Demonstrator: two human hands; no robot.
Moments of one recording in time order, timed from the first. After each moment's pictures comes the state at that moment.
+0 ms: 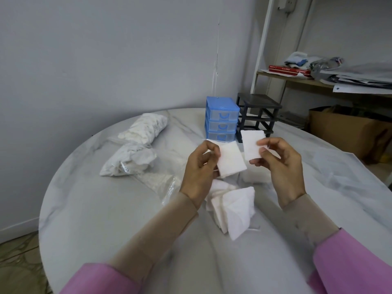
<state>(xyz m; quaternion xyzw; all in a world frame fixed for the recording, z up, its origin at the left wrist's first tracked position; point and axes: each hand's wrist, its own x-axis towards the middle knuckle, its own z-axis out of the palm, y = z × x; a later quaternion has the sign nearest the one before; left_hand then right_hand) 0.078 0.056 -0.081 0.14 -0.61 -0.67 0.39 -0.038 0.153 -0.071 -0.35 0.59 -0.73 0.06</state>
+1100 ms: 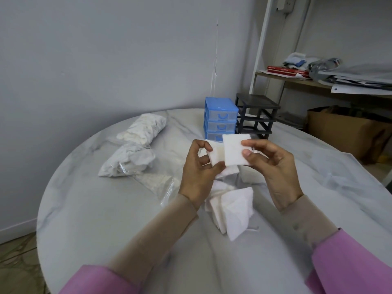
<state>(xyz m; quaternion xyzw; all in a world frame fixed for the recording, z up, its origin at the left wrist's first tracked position) 0.078 0.056 -0.083 0.15 -0.60 -0.68 0.40 -0.029 0.154 -0.068 -0.43 0.51 -0.73 0.13</state>
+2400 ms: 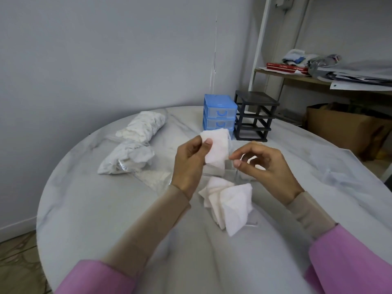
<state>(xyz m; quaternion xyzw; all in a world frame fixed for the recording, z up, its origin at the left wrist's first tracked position) 0.081 0.047 -0.072 0.16 -0.59 -0.66 0.44 -0.036 0.161 -0.067 -0.56 0.61 -0.55 0.09</state>
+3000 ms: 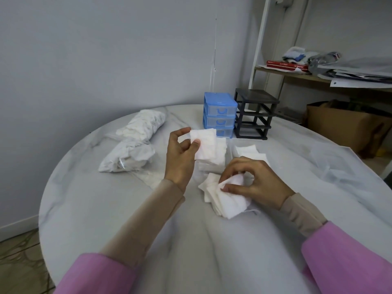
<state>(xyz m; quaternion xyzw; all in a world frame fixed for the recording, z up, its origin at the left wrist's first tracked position) 0.086 0.033 -0.077 0.21 -0.56 -0.65 0.47 -0.035 0.158 -0.083 -0.66 0.64 -0.39 0.08</state>
